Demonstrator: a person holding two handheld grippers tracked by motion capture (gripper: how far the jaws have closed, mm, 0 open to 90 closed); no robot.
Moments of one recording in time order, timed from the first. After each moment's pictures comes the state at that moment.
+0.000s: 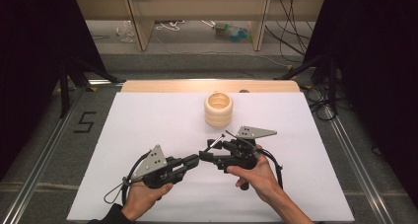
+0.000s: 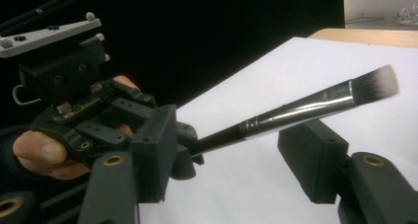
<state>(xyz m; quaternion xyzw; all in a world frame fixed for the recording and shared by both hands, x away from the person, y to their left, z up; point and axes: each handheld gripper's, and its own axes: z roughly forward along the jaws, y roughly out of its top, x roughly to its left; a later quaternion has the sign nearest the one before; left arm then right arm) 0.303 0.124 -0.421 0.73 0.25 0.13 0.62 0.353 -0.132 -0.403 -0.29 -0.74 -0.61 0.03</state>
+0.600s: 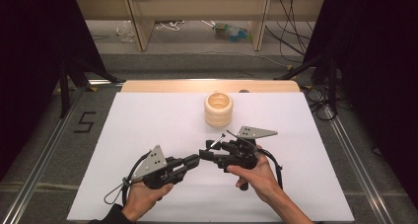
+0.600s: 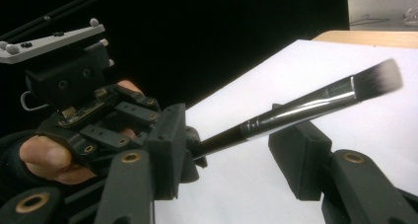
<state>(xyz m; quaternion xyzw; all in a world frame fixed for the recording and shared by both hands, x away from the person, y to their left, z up) 0.302 0.123 -0.421 0.73 0.25 0.14 0.63 0.353 -0.133 -0.404 -0.28 -0.73 -0.62 0.04</state>
